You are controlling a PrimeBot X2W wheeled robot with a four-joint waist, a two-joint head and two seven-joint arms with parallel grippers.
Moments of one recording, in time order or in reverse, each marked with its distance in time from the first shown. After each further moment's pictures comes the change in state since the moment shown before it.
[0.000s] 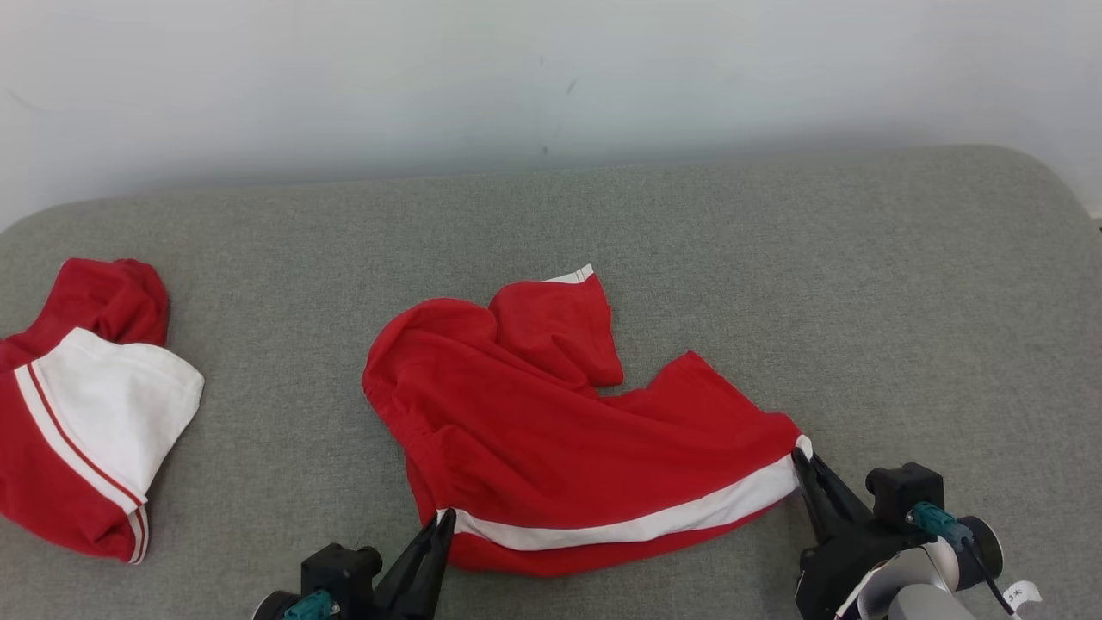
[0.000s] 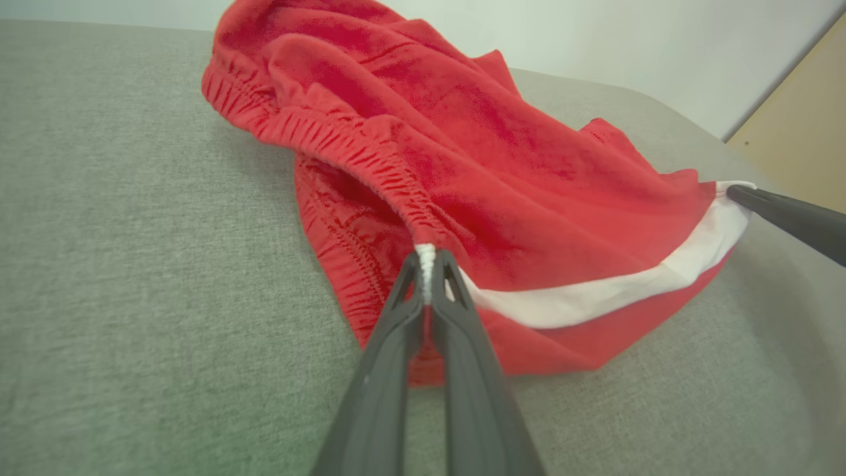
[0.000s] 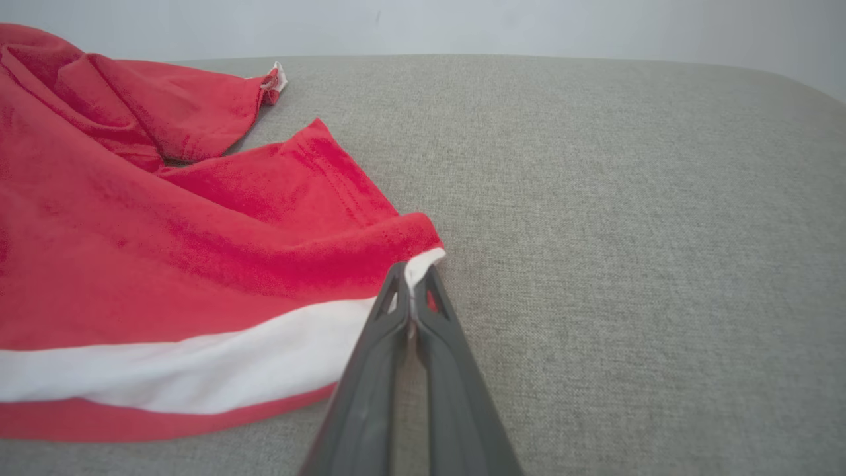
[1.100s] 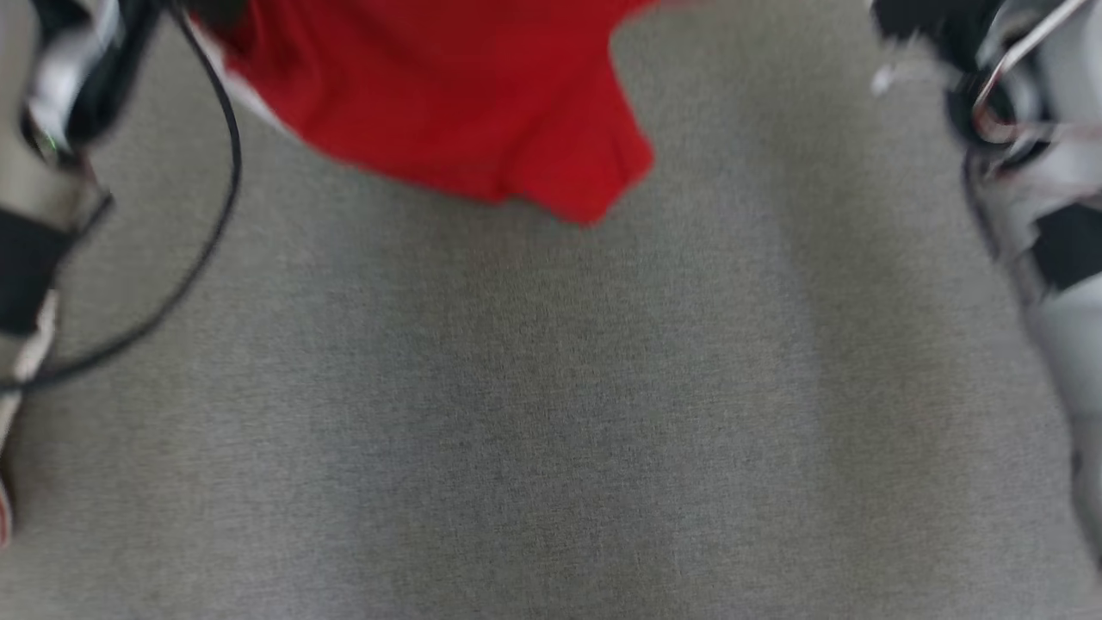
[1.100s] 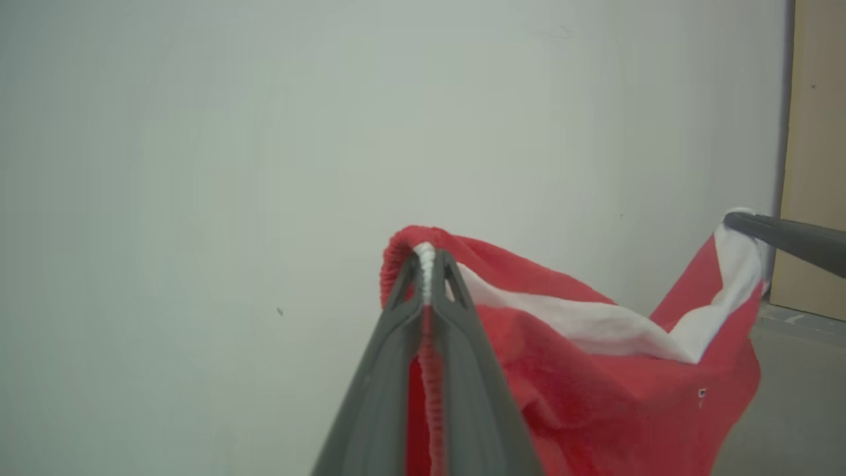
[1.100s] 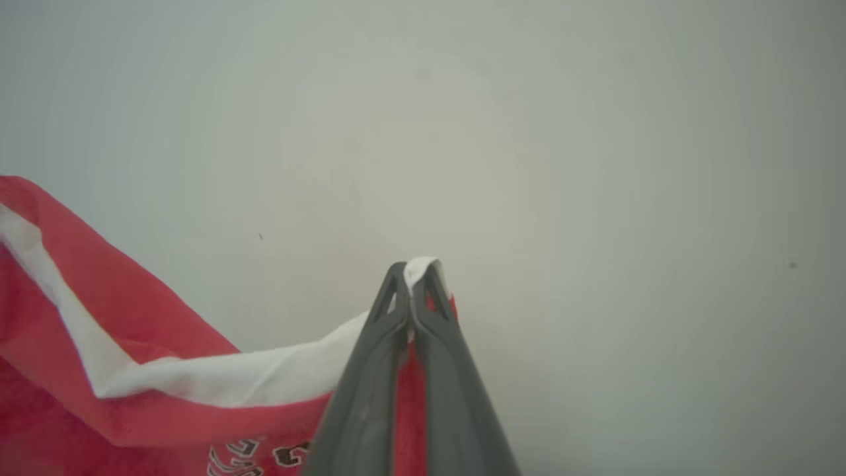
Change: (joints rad) left arm -1.122 0.291 -0.088 -0.173 -0.120 0.000 0.192; right arm -0.858 -0.092 0.066 -0.244 0.277 0.000 0.105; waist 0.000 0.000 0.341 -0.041
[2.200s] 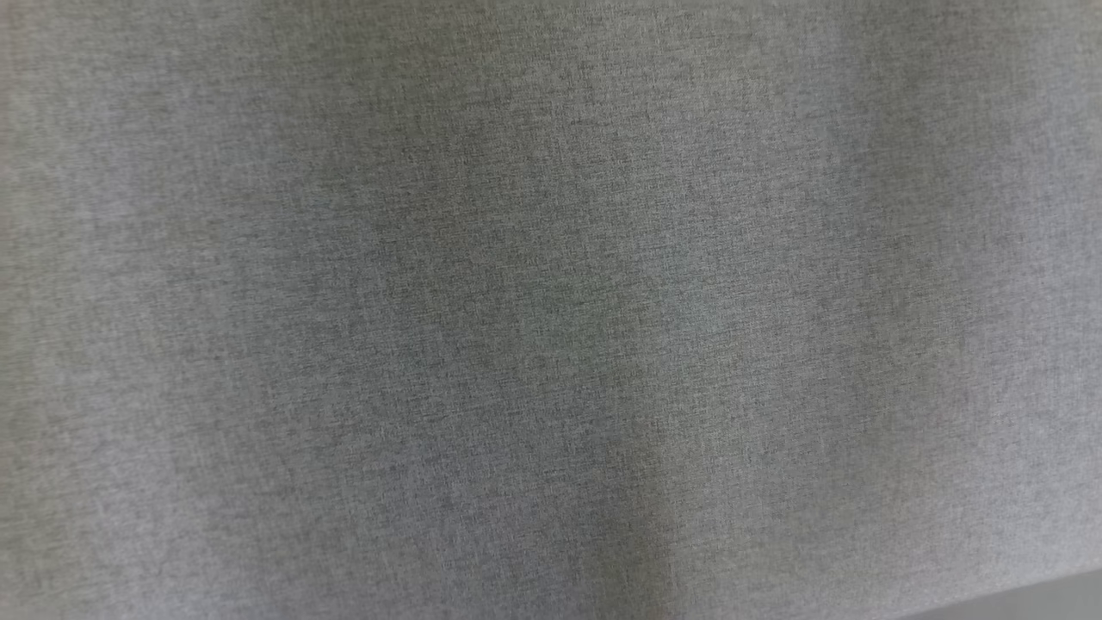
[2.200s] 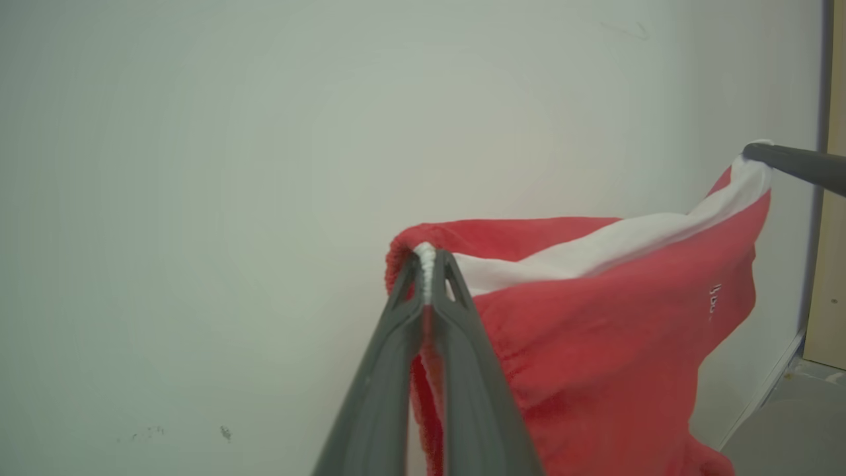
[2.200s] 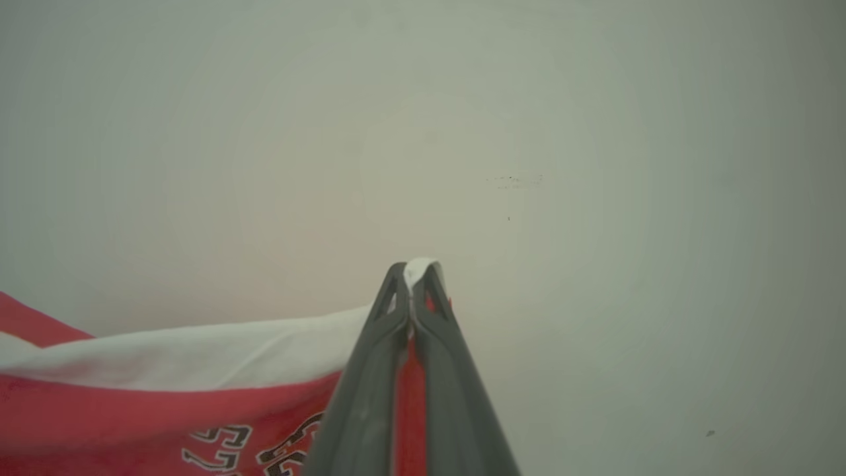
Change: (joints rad) left arm -0.776 -0.030 -0.361 0.393 -0.286 0.000 -0.084; right arm -0.796 -0.057 0.010 0.389 0.046 0.000 0.059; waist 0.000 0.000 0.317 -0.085
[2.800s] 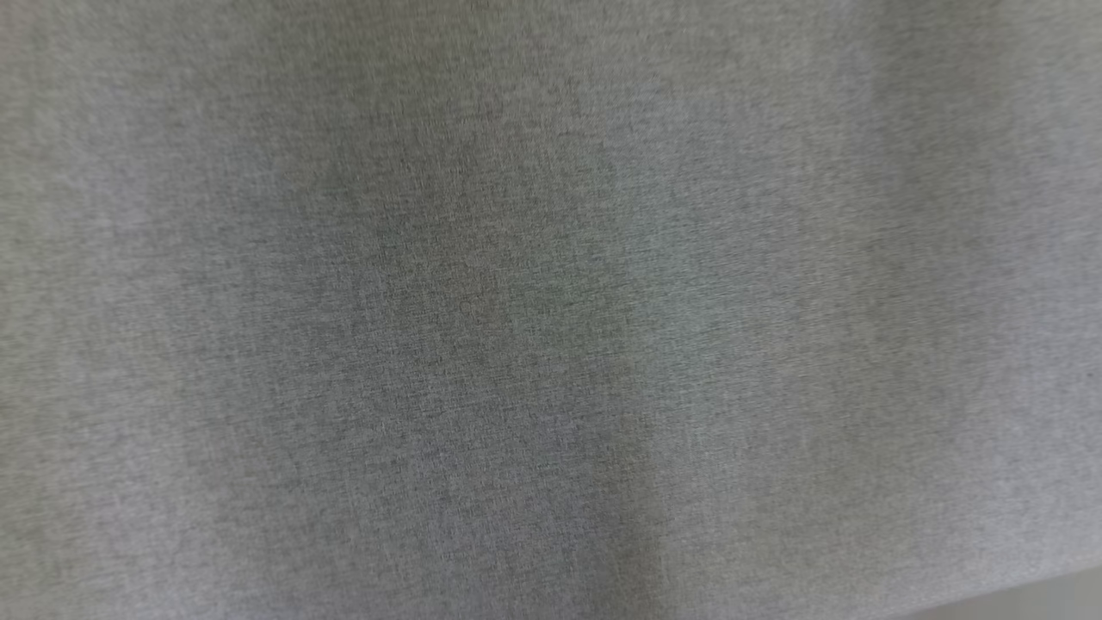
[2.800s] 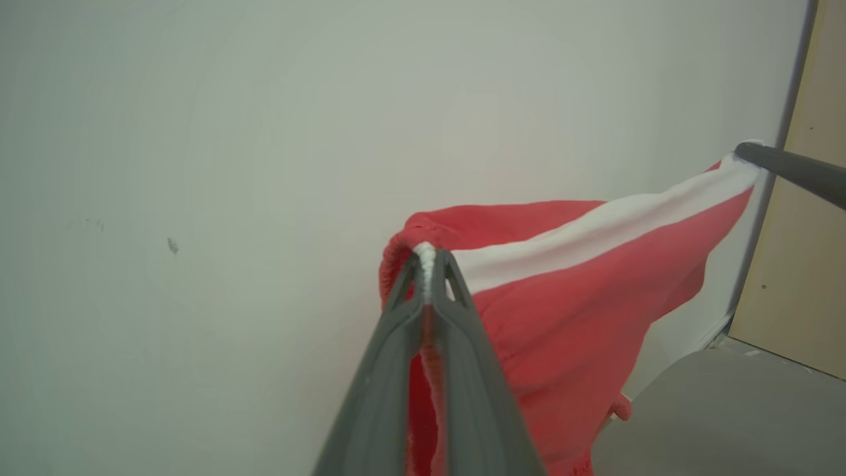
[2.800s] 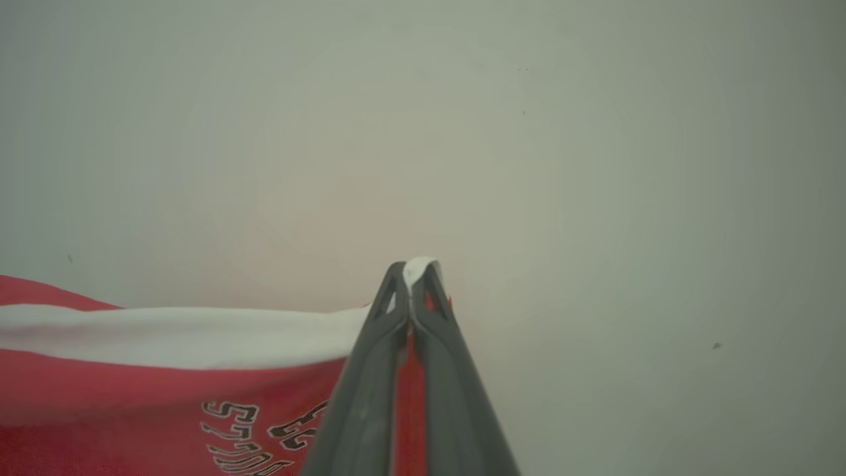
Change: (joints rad) left arm 0.226 0.105 -0.106 -0.103 -0.173 0.000 -0.104; right arm 0.225 -0.045 0.124 -0.101 0.098 0.000 -0.096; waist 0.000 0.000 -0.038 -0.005
